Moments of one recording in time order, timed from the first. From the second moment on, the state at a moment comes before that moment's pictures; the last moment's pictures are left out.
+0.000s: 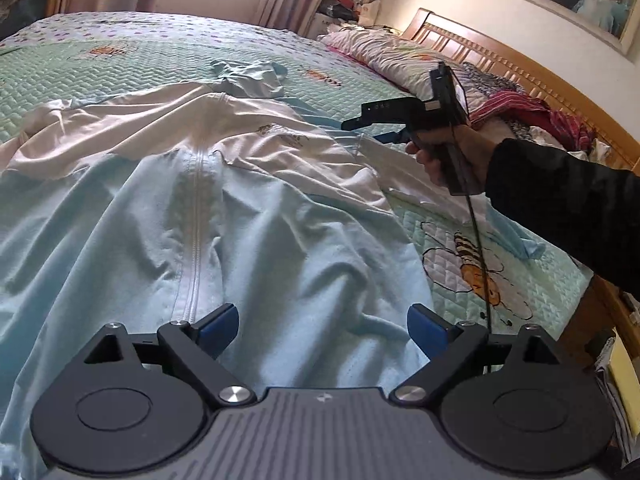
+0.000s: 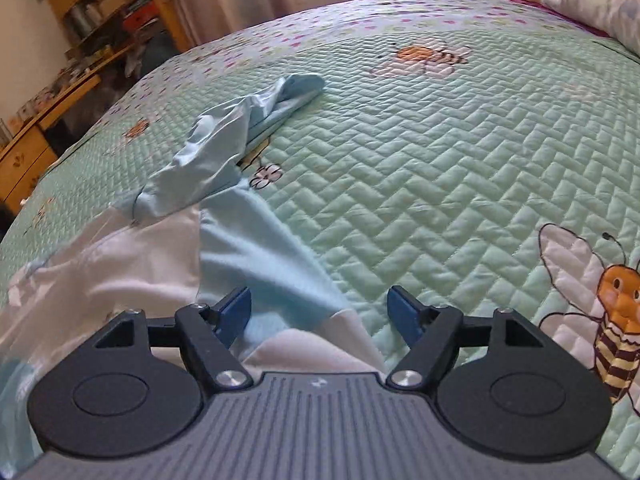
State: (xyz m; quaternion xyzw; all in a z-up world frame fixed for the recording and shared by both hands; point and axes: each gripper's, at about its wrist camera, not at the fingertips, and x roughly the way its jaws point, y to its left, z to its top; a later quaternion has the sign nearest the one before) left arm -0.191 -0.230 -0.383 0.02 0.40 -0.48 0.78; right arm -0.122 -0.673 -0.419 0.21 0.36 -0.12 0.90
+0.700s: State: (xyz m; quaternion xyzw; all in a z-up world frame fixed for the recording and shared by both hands) left arm -0.152 -0.211 -0.336 0.05 0.33 -0.46 0.82; right arm -0.224 -0.671 -0.395 0.34 0.22 -0.16 0.90
